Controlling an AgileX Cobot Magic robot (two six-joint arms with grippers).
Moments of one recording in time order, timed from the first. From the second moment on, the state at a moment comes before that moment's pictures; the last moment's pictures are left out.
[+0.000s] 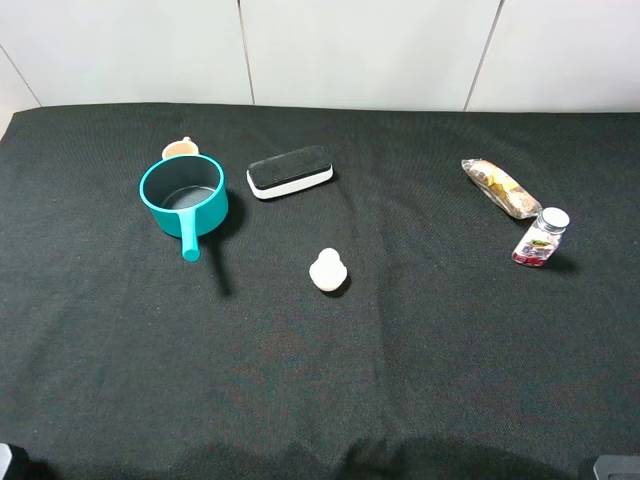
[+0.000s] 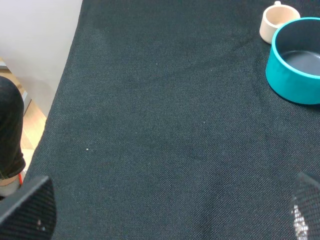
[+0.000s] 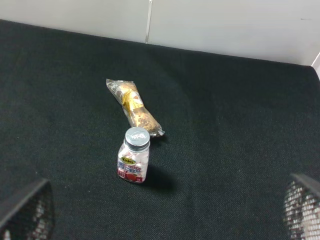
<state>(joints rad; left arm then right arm) 0.01 -0.01 -0.50 0.11 1.06 -0.09 0.03 0.00 -0.50 0.03 1.02 -0.13</state>
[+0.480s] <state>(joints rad) 0.01 -0.01 -0.50 0.11 1.06 -0.09 0.03 0.00 -0.50 0.03 1.02 -0.13</state>
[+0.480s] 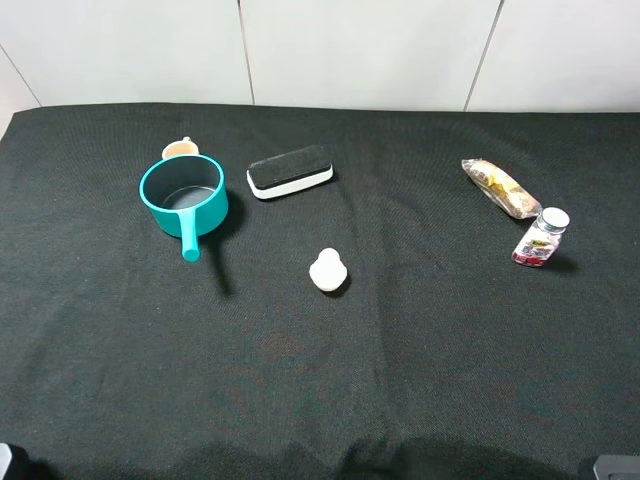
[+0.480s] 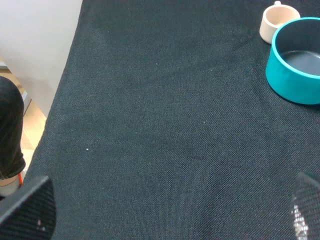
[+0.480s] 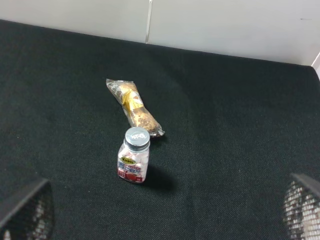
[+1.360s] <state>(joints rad) 0.01 0.39 -0.57 0.11 1.04 -0.09 0.03 0.00 -0.50 0.03 1.02 -0.13</state>
